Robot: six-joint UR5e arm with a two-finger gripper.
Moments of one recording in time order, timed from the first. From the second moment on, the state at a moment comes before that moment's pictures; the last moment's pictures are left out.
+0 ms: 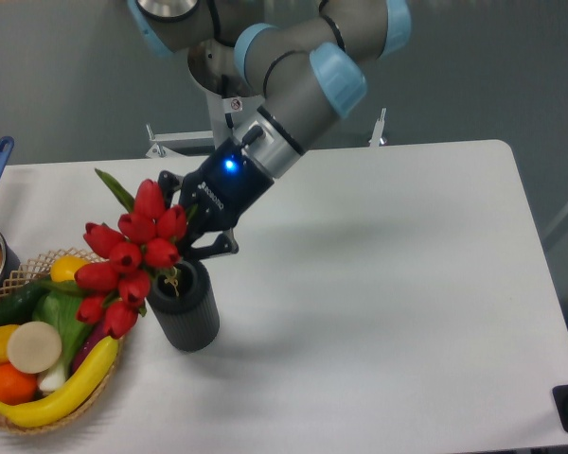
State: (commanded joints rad) arm 2.51 -1.70 -1.76 -0.83 0.40 0.98
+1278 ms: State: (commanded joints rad) arm 2.72 -1.68 -1.63 -0.82 0.67 1.03
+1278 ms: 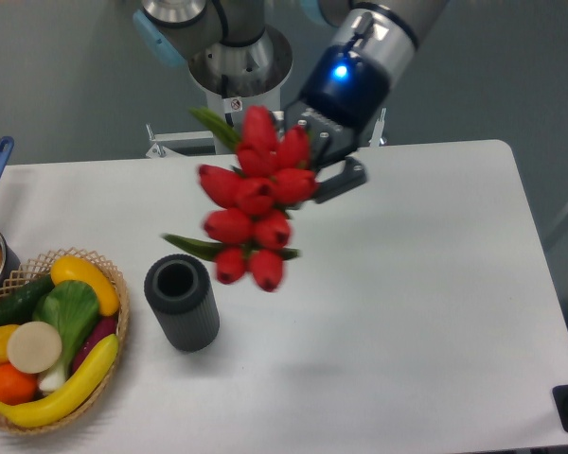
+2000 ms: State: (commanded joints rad) arm 2.72 -1.73 -1.72 -0.84 1.24 1.05
